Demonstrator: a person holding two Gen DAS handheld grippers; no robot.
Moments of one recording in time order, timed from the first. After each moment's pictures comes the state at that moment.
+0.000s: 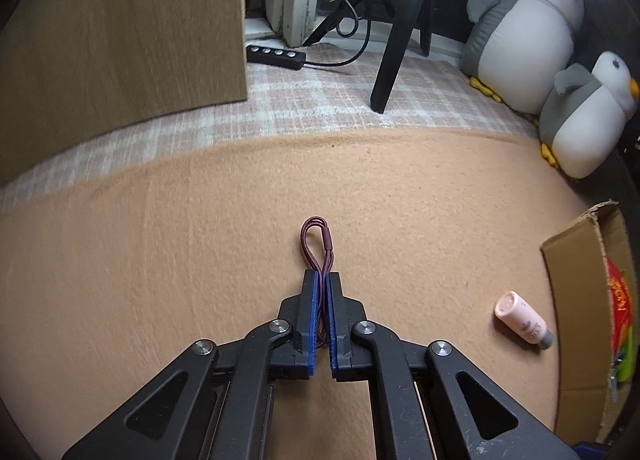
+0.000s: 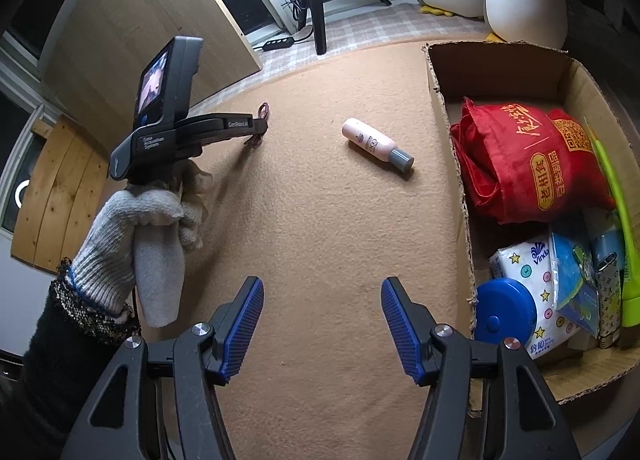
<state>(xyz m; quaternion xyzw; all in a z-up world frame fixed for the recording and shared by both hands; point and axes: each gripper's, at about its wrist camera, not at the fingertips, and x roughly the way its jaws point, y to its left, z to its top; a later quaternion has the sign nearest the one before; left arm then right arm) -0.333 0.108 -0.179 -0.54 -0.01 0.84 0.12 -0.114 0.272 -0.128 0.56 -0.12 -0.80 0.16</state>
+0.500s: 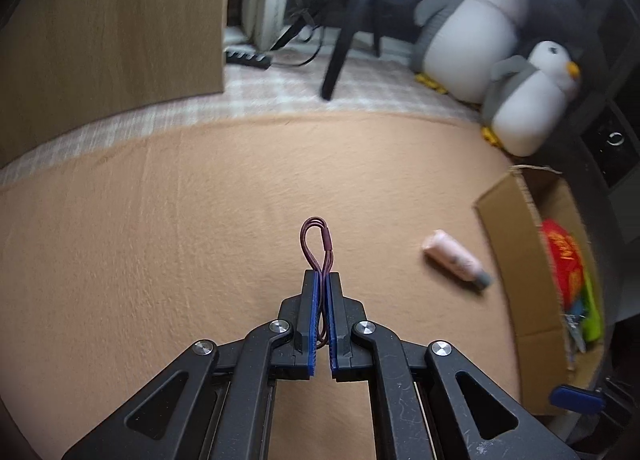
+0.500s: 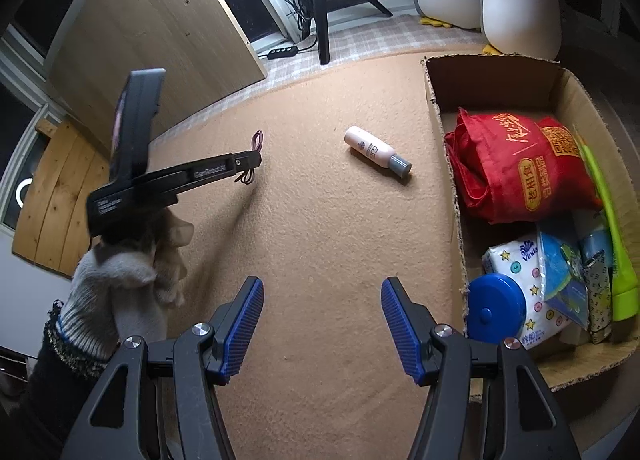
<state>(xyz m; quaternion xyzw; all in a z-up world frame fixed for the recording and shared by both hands) -0.262 0.111 -0.140 -0.52 -0.02 0.84 0.17 -0.110 0.276 -0.108 0.55 -0.12 -0.81 0.16</state>
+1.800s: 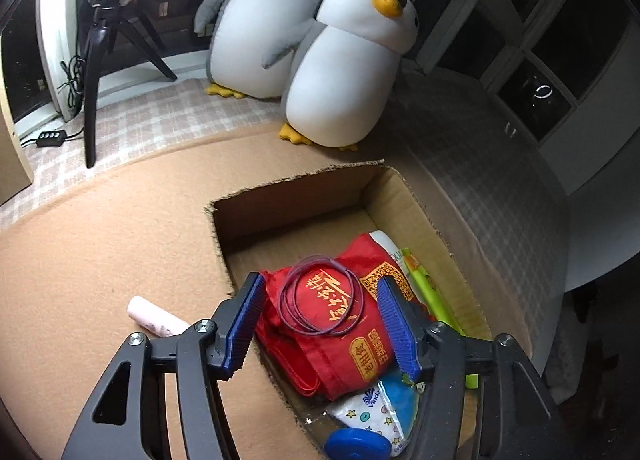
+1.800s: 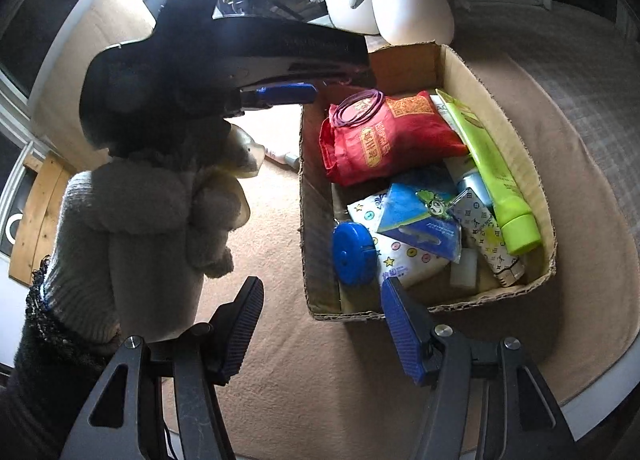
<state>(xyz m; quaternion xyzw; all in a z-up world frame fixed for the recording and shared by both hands) -0.239 0.322 -0.095 -0.50 0.00 0.80 0.31 -0.070 0.366 -0.100 0.53 -0.15 -0.83 0.10</state>
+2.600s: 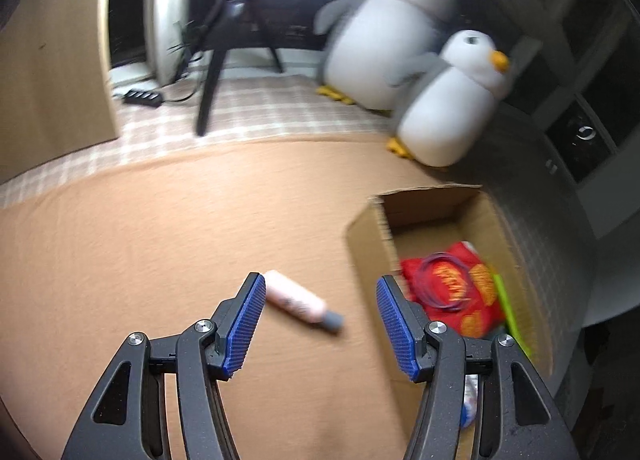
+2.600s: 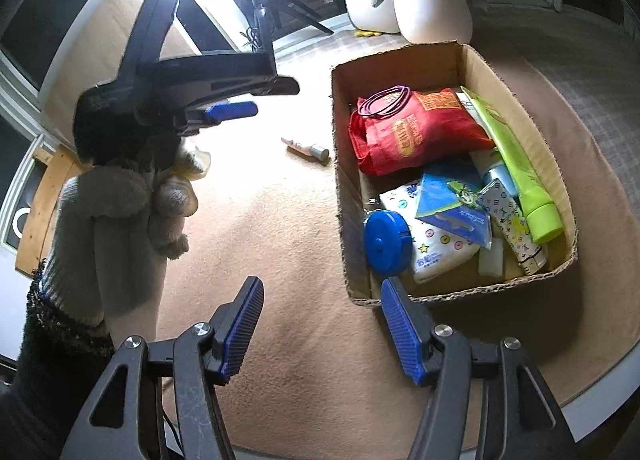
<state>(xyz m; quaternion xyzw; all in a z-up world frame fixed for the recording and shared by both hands) -0.262 0.216 -0.103 -0.52 -0.04 0.83 0.21 -0.067 0.346 -0.096 0.53 -0.15 -0.83 0.11</state>
